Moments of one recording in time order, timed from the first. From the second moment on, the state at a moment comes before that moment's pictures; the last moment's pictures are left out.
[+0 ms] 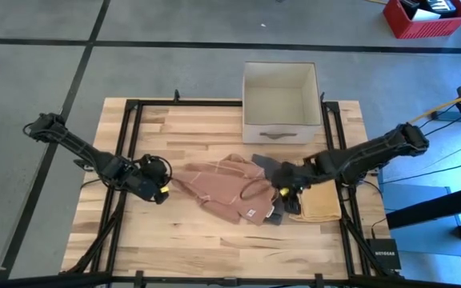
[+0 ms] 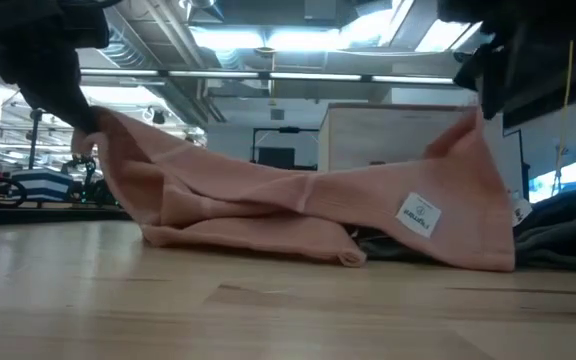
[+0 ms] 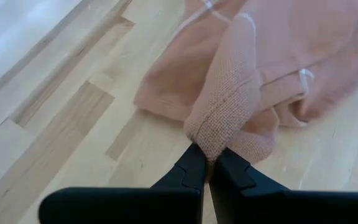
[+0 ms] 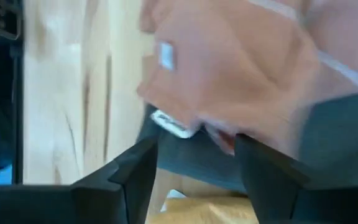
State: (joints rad) left arm -0.49 0.96 0.62 -0.74 -0.59 -0.91; right arm 0.27 1.28 0.95 -0.74 -0.09 0.39
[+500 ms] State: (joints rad) left arm -0.47 0.96 0.62 -0.66 -0.67 -0.91; right arm 0.67 1.39 0.95 -0.45 0.27 0.57
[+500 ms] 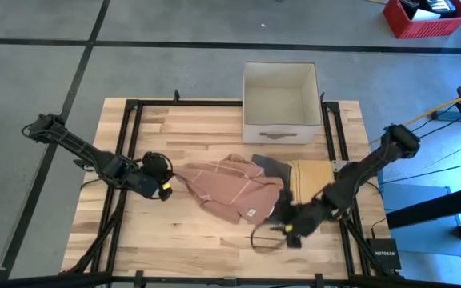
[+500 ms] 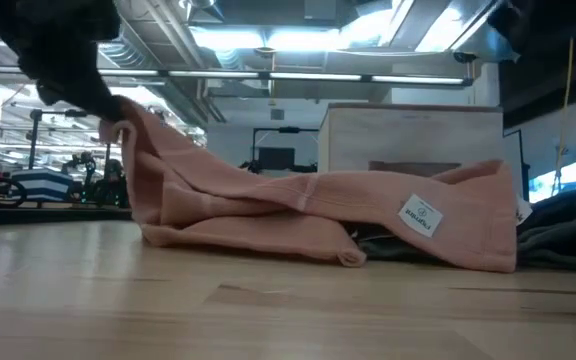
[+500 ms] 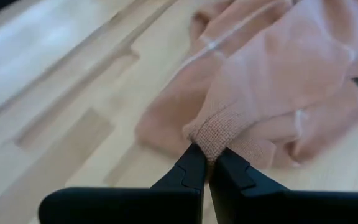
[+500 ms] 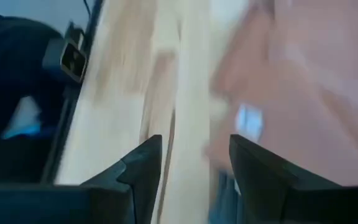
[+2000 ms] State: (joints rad) left arm -0.60 1.04 0.62 -0.48 -0.68 -0.91; right arm 0.66 1.87 1.01 -0.29 0.47 0.52
